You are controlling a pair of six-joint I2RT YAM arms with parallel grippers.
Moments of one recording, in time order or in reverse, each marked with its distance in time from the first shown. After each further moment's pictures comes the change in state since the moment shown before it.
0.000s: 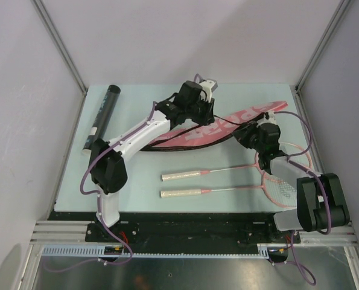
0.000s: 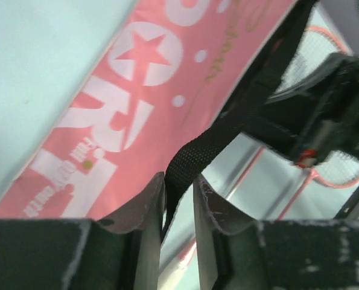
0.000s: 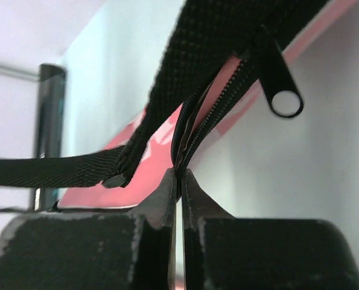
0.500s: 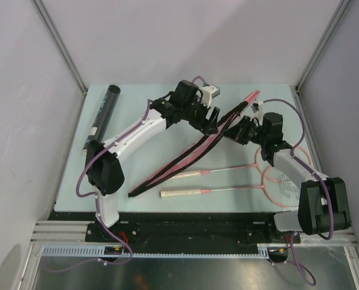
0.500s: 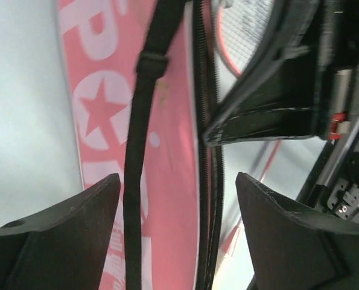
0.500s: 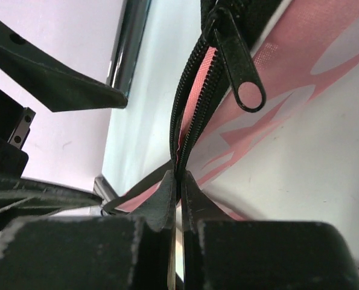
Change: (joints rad) left arm 0.042 -0.025 0.006 -0.136 0.200 0.187; right arm -0.039 -0.047 0.169 -0.206 -0.517 -0.045
